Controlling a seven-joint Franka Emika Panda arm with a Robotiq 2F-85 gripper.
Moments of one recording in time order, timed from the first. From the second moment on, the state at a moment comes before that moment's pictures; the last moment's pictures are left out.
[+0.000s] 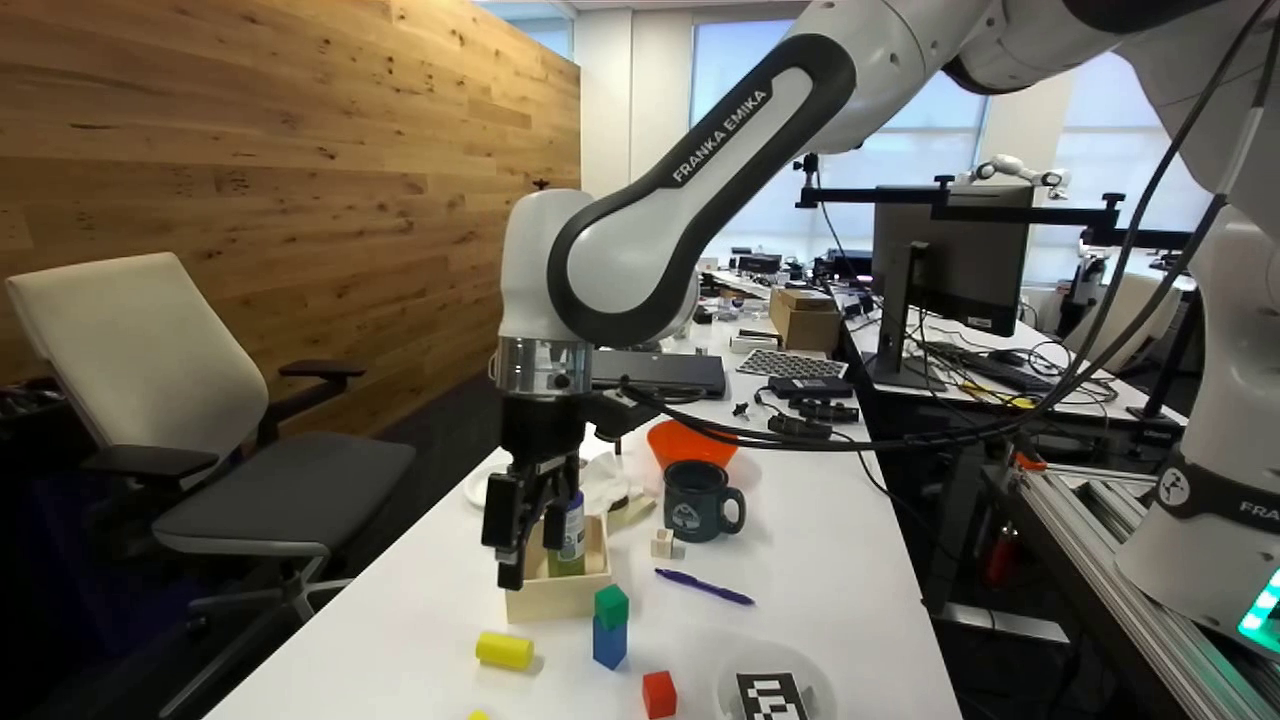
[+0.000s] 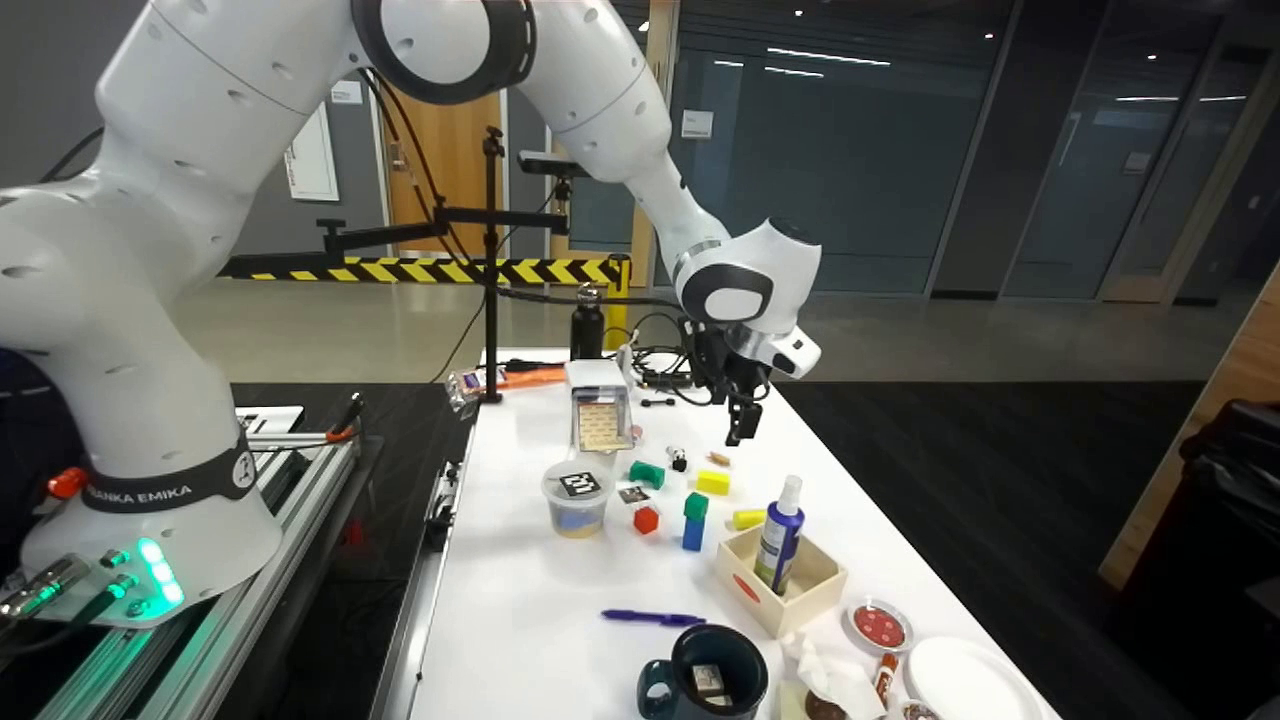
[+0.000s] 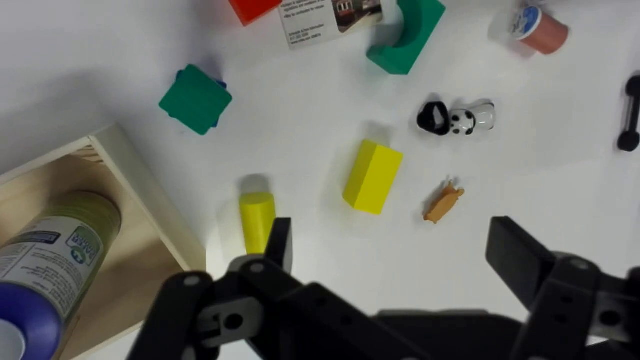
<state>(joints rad) 0.03 0.67 0.22 -1.73 0.20 2.44 0.07</state>
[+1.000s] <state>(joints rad) 0.21 0.73 0.05 -1.72 0.05 2.14 0.18</state>
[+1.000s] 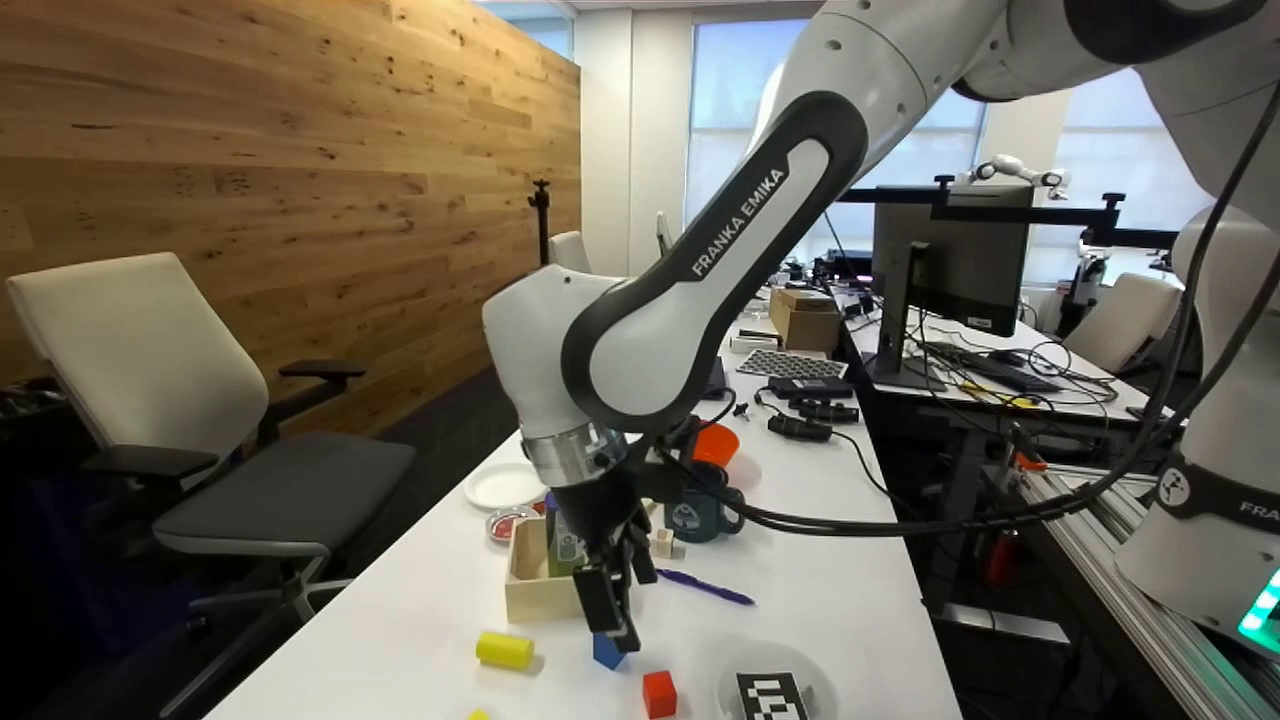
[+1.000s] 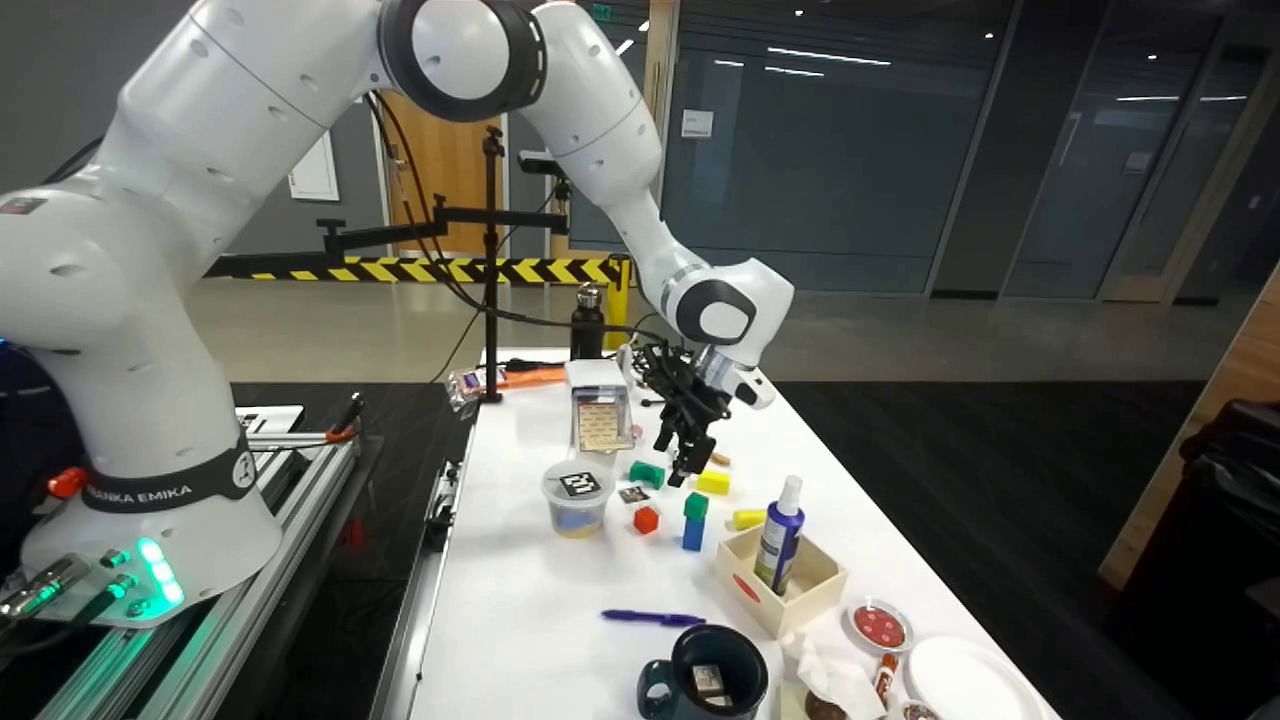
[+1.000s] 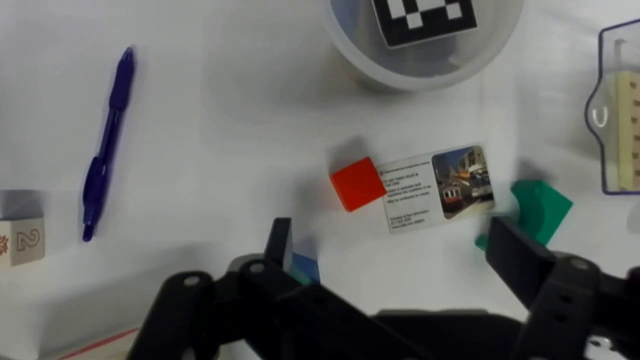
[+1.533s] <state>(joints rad) 0.21 0.73 0.06 -1.81 0.06 2.15 0.20</state>
